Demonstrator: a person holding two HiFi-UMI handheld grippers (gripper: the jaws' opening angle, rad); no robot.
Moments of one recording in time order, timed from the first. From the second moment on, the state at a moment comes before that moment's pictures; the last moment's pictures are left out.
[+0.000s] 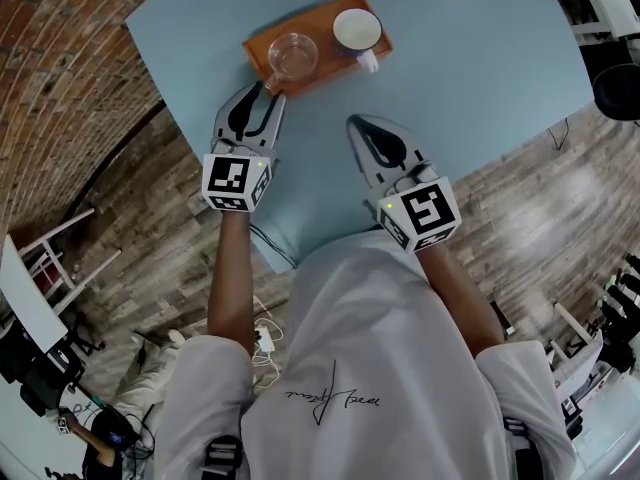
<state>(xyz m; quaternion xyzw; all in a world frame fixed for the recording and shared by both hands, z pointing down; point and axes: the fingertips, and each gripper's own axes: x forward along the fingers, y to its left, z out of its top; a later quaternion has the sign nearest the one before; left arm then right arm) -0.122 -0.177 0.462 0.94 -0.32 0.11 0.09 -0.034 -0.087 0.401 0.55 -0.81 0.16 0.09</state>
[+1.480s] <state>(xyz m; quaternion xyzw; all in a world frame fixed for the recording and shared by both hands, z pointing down) -0.105 -0.189 0.491 0.95 -0.28 0.11 0.08 -0.043 -0.095 0.417 0.53 -0.82 0.18 0.10</state>
